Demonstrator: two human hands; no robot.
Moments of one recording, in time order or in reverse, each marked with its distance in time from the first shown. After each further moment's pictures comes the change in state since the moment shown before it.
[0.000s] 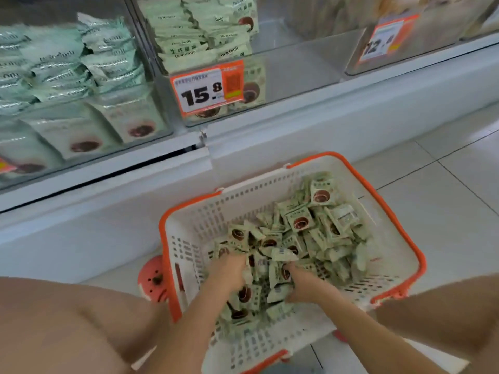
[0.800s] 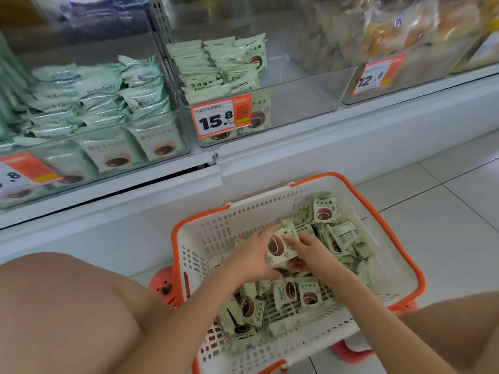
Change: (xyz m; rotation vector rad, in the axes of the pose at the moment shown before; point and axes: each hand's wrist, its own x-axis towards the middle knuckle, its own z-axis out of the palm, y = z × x) left_hand -0.022 0.039 -0.065 -0.364 0.180 0.197; right_hand -0.076 -0.036 -0.075 0.979 0.309 -0.281
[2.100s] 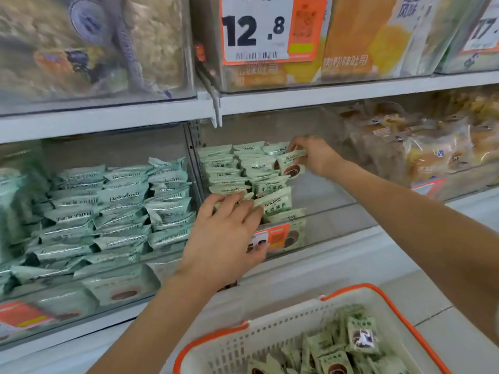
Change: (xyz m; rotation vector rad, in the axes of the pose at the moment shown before) left_hand 0.035 0.009 -0.243 0.864 0.824 0.216; right_hand 0.186 -0.376 -0.070 -1.039 0.393 -0.796
